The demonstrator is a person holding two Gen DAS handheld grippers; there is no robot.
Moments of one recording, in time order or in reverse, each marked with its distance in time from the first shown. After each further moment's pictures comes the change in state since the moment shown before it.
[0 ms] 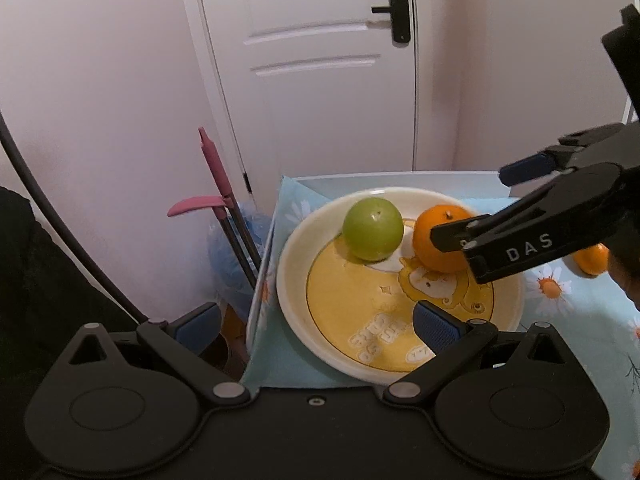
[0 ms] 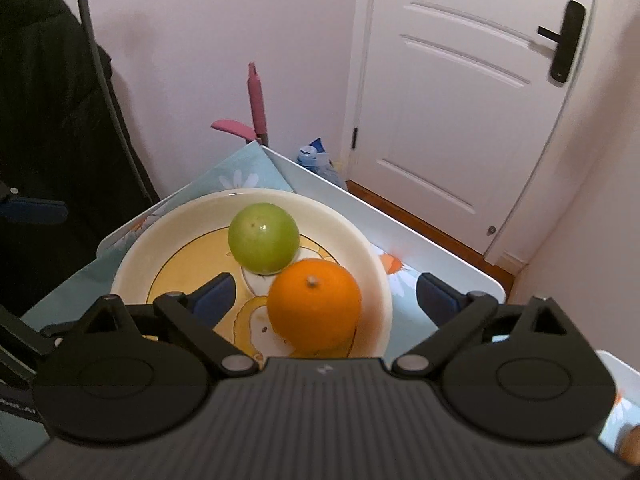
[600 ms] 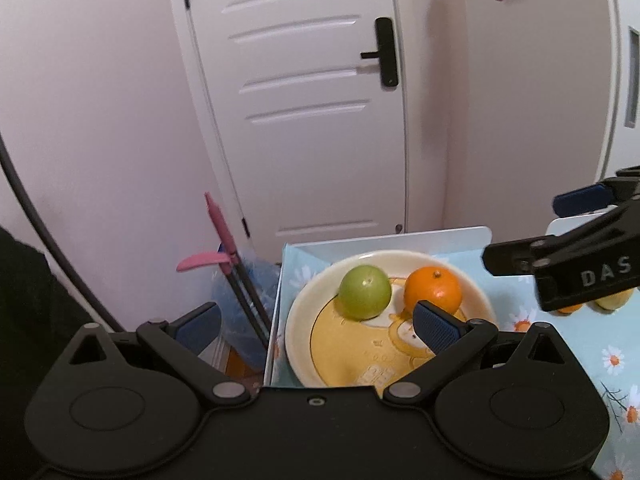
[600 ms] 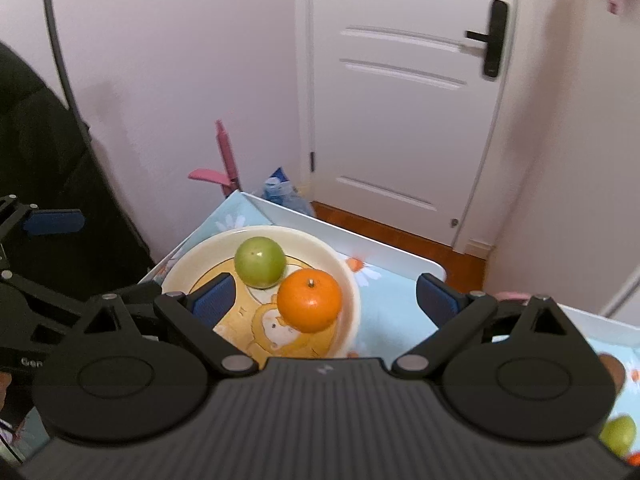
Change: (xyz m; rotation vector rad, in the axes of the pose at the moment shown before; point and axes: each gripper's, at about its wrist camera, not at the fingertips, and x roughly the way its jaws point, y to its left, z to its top) left arm -0.042 0.001 0.025 0.042 -0.119 -0.021; right arm -0.095 0.002 0.000 0.178 -0.065 -0.122
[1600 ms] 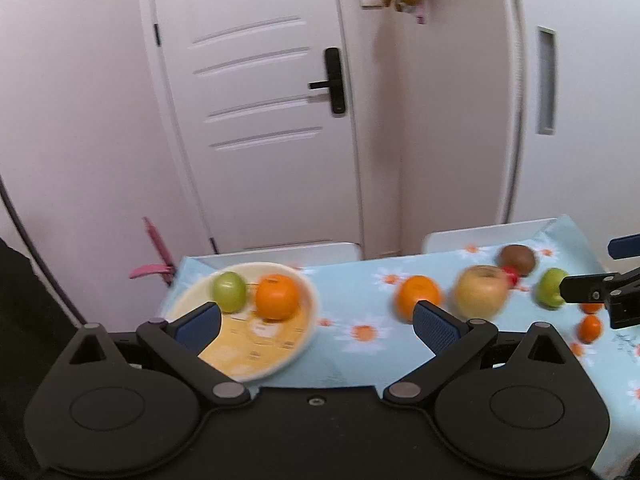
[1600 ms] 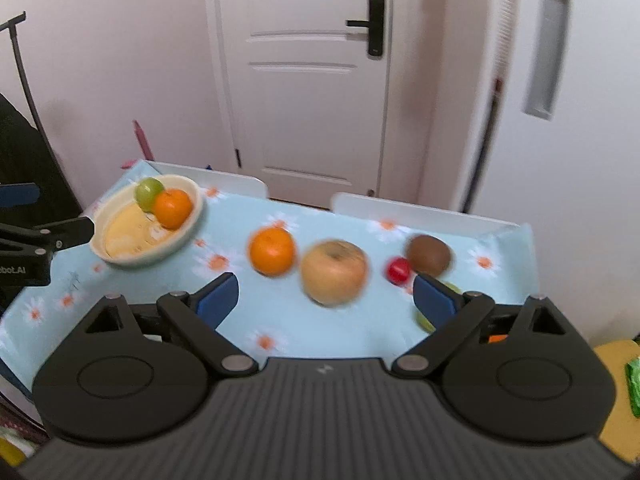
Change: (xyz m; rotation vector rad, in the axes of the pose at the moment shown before) left arm -0.090 -0.168 -0.007 -0.010 -0.061 -0.029; right arm -0.156 -0.178 -0.125 0.108 -0.005 -0.121
